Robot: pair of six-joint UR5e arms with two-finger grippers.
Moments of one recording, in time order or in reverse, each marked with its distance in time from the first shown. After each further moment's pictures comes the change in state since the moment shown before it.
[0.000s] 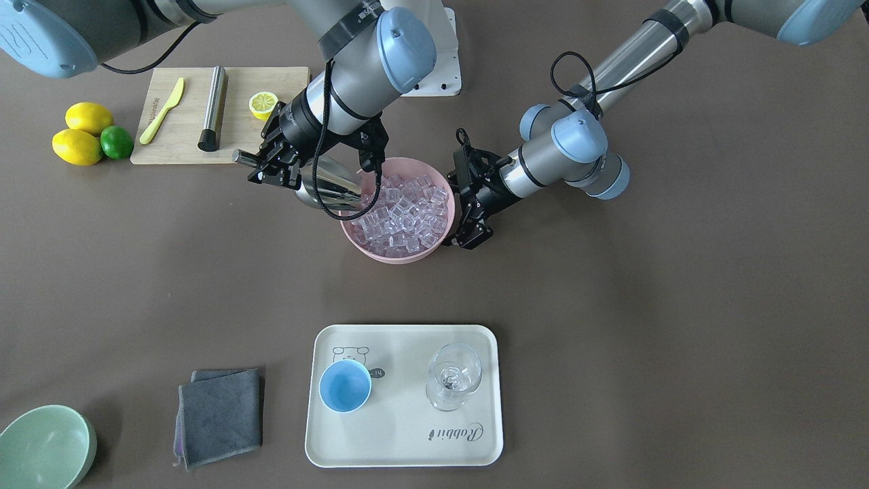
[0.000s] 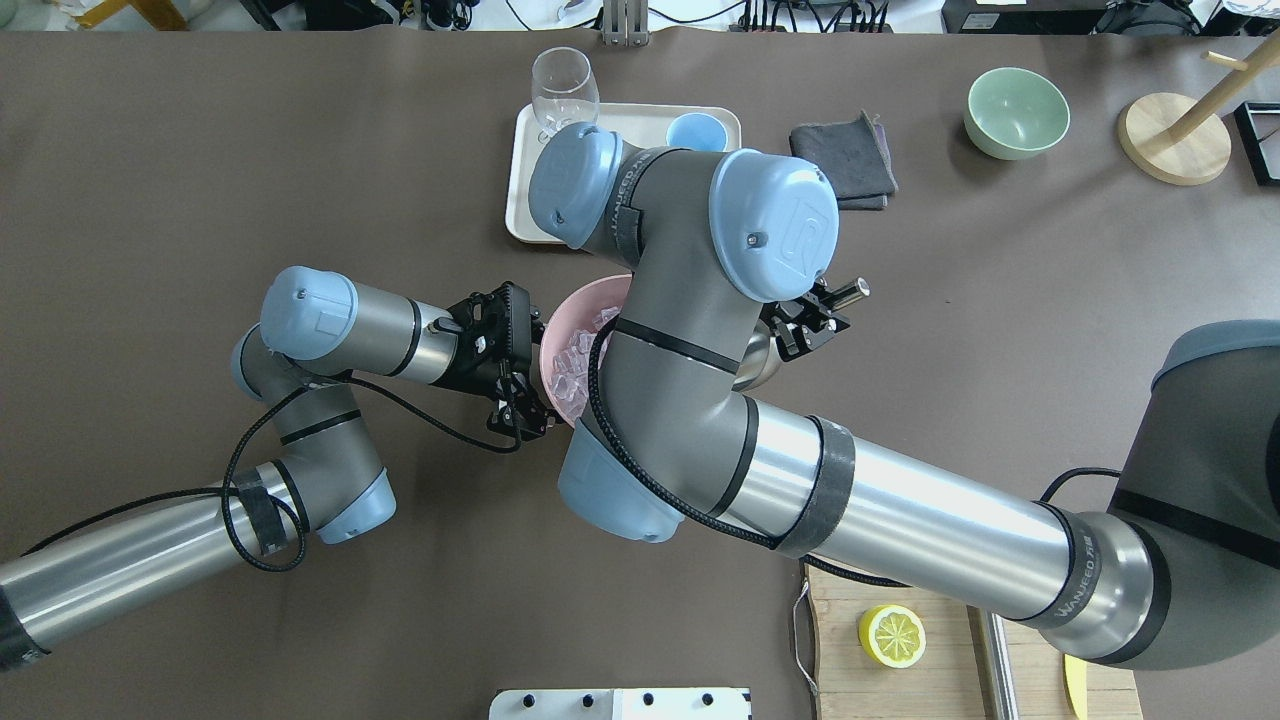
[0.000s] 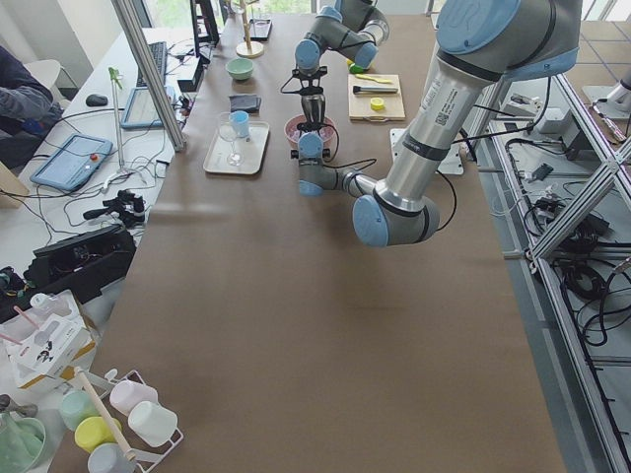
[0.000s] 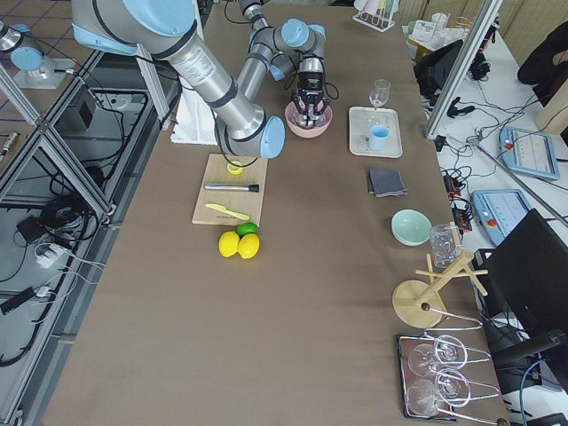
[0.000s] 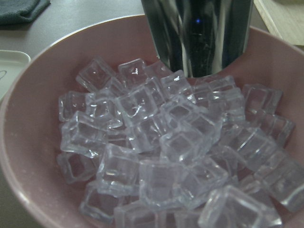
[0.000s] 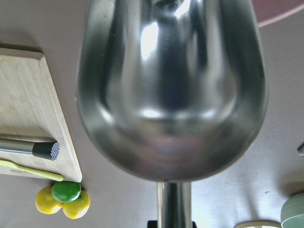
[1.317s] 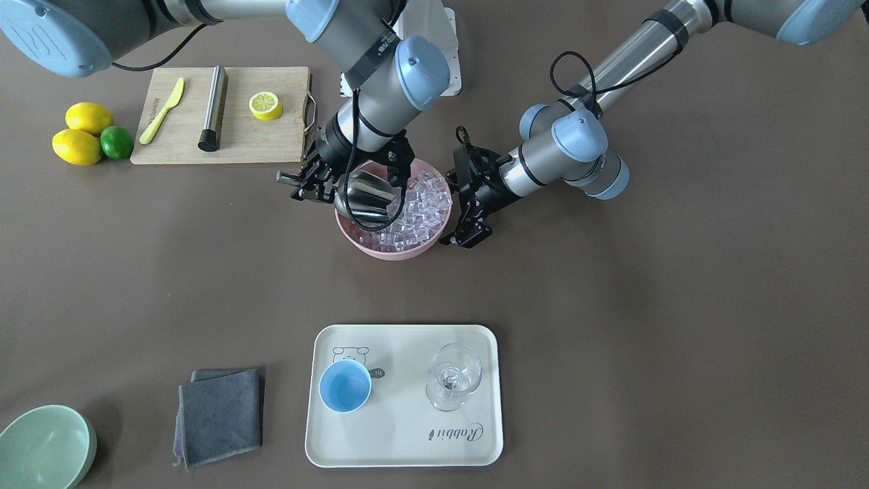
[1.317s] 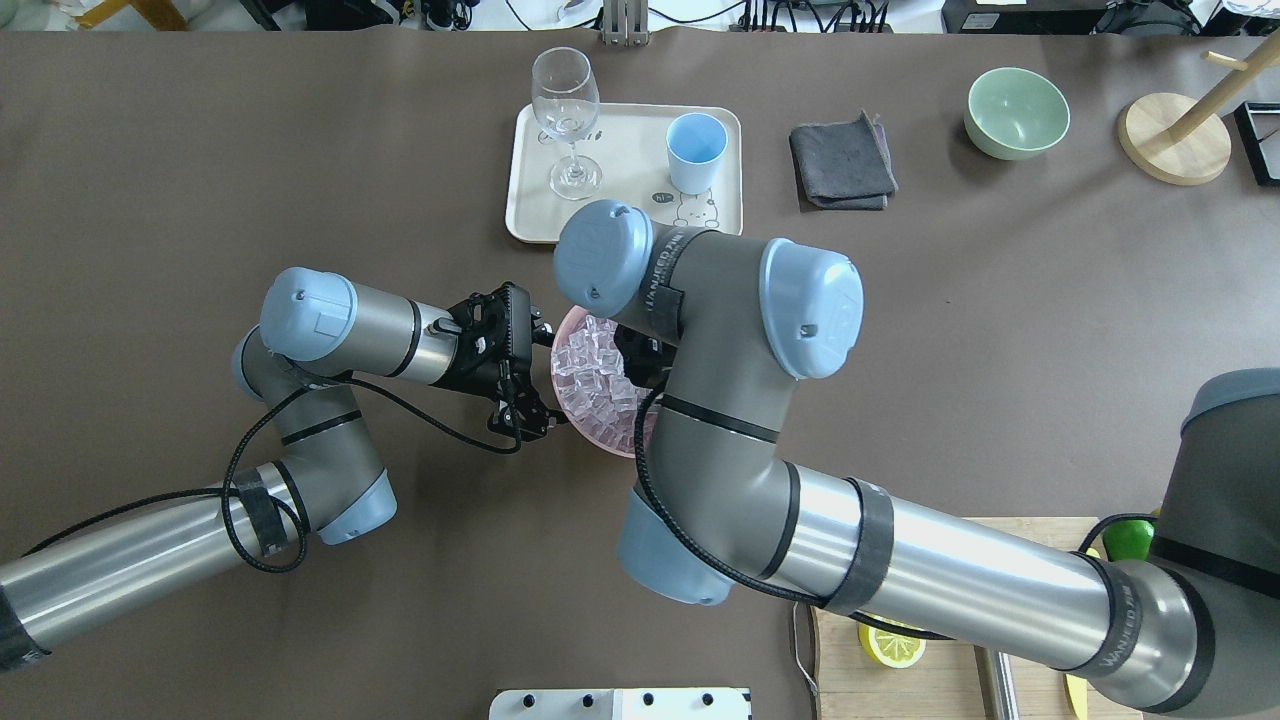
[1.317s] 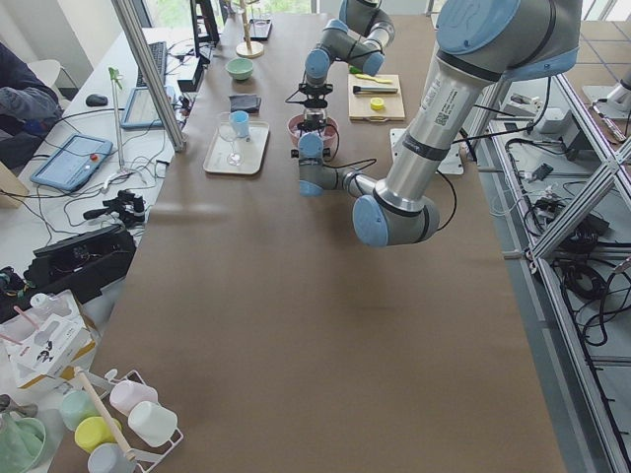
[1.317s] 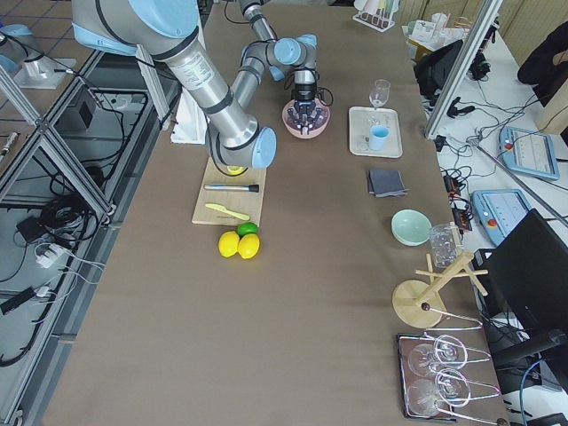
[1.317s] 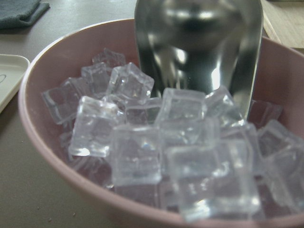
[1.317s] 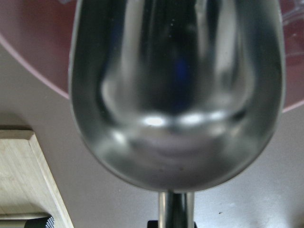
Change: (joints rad) left arm 0.001 -0.001 0.000 -0.009 0.002 0.000; right arm -0.056 -0.098 0.039 0.217 0.028 0.174
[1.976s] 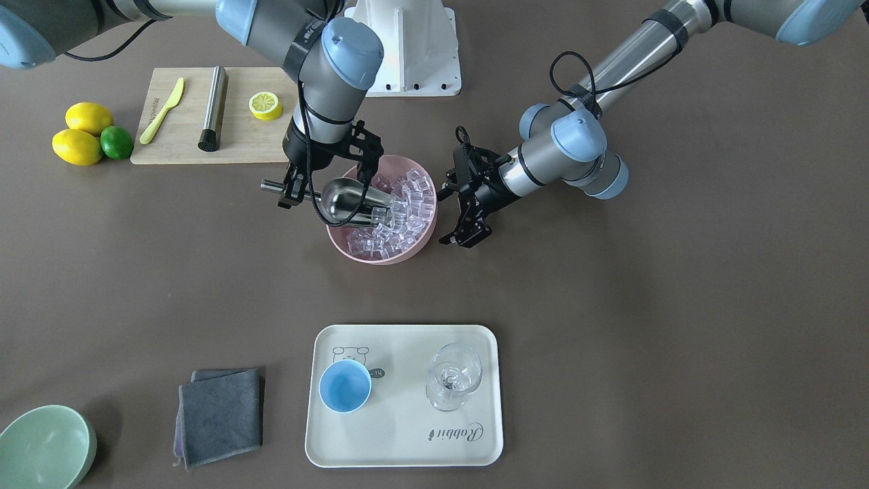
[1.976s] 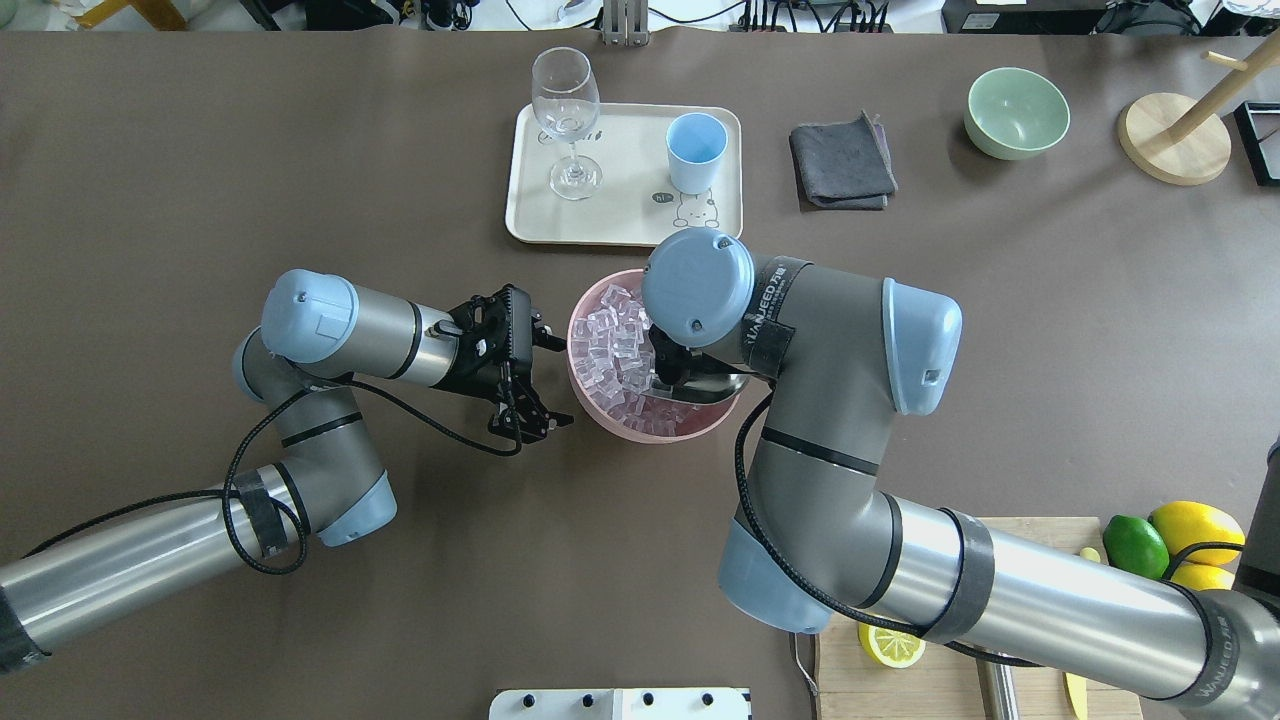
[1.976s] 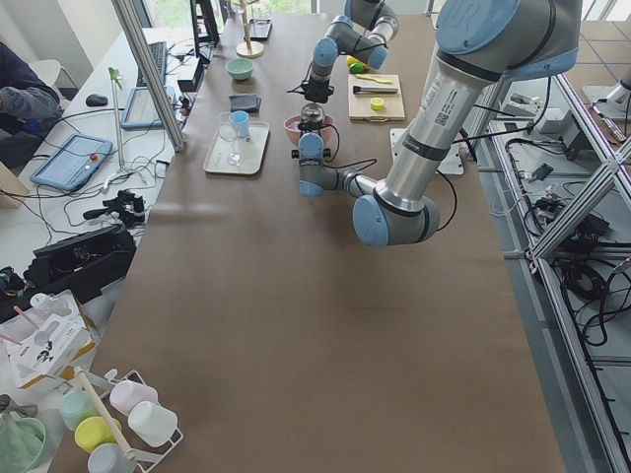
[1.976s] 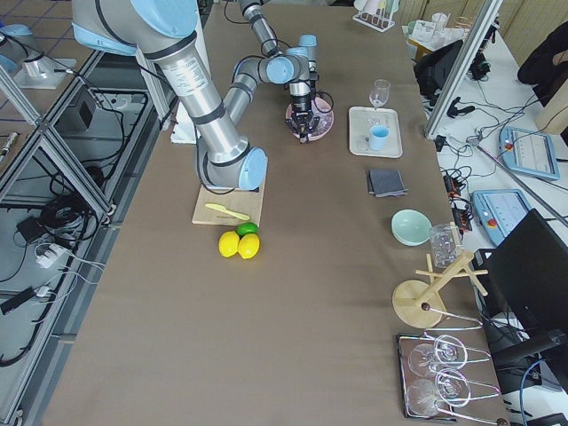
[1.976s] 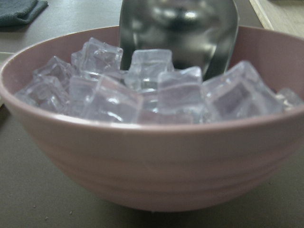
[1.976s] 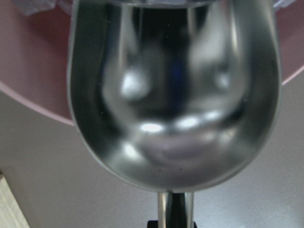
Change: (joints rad) left arm 0.003 0.001 0.002 0.001 0.000 0.000; right arm 0.001 -0.175 0.146 0.224 0.005 0.159
